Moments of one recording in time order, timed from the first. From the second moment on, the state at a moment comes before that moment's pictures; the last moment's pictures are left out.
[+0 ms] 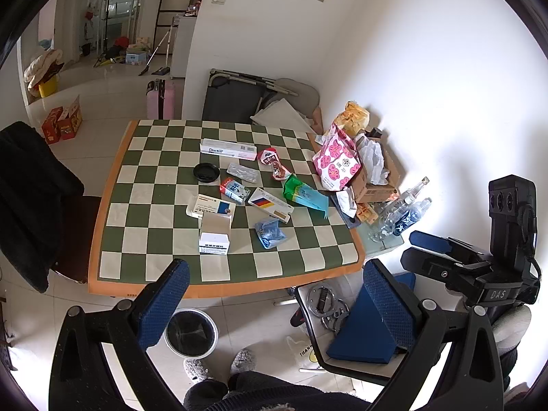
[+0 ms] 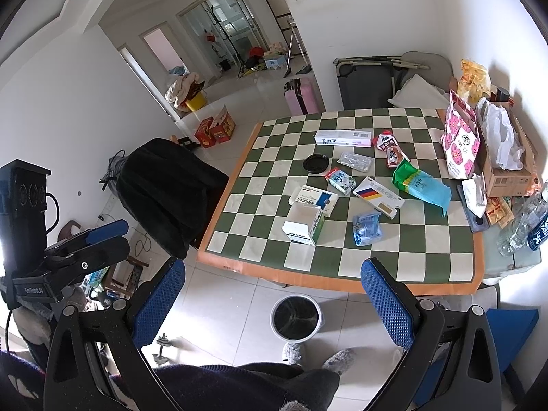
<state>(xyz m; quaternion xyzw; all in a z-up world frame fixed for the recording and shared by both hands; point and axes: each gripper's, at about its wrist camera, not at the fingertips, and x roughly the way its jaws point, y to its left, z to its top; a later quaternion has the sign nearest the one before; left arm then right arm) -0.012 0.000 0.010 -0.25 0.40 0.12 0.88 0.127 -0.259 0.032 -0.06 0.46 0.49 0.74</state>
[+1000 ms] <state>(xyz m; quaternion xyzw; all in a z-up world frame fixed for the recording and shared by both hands) 0.124 0.005 -0.137 -0.12 0.53 0.31 0.78 0.215 -0.202 -0.066 -0.16 0.49 0.30 0.80</state>
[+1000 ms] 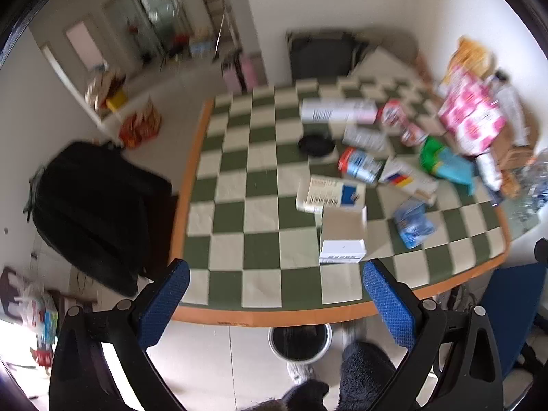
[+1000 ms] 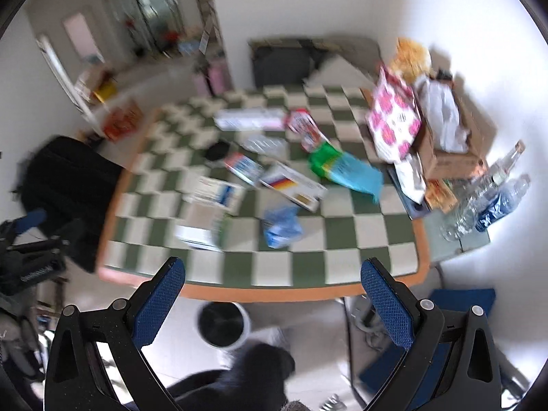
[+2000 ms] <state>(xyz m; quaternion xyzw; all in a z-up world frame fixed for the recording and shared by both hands) 0.205 0.090 -0.342 -0.47 0.56 0.36 0.58 0.448 0.007 -0.404 -0.38 0.61 0.35 0.60</state>
